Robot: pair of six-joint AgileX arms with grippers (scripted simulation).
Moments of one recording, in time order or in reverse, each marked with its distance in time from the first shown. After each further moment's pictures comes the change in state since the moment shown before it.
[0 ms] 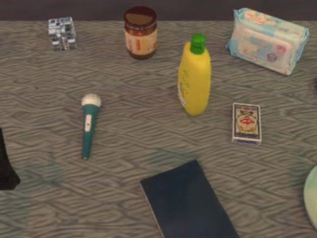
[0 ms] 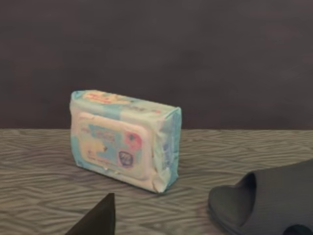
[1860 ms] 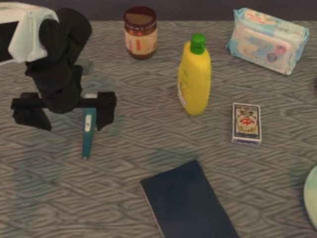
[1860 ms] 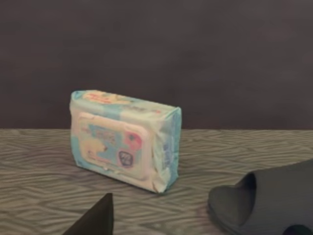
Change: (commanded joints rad) left arm -0.343 1.884 1.340 -0.935 -0.028 -0.312; right arm 0.000 0.000 0.000 0.000 0.000 0.000
